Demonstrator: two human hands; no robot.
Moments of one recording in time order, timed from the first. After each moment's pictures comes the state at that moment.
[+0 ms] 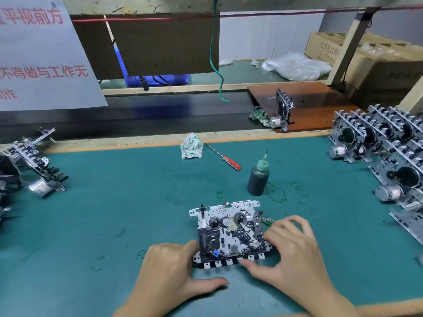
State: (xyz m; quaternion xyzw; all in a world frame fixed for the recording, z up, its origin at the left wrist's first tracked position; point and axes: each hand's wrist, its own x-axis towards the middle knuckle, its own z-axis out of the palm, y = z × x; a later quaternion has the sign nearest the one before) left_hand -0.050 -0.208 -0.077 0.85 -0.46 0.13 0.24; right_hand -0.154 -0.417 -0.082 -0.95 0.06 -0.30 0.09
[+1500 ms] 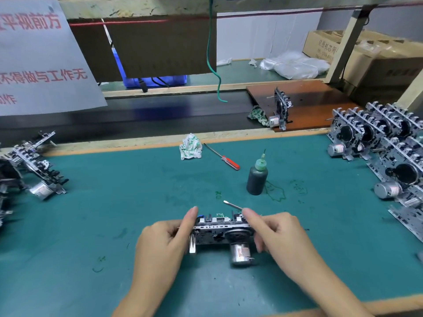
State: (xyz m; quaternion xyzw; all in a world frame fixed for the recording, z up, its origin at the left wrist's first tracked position) left_hand -0.047 -0.221 -0.044 0.87 -0.20 0.01 0.46; right_hand -0.141 -0.398 -0.028 -0.87 0.21 -0.10 0.44
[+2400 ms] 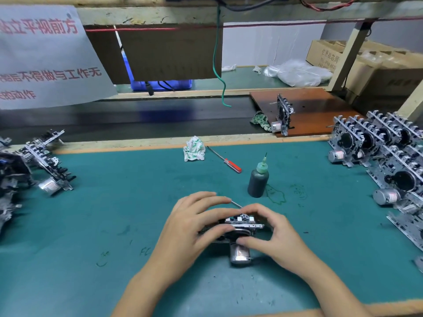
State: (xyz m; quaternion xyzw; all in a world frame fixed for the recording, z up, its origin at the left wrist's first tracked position) left_hand -0.036 -0.239 -0.035 0.78 -0.48 0.07 0.39; right_hand -0.132 -0.418 -0.053 -0.82 0.04 -0.09 0.57
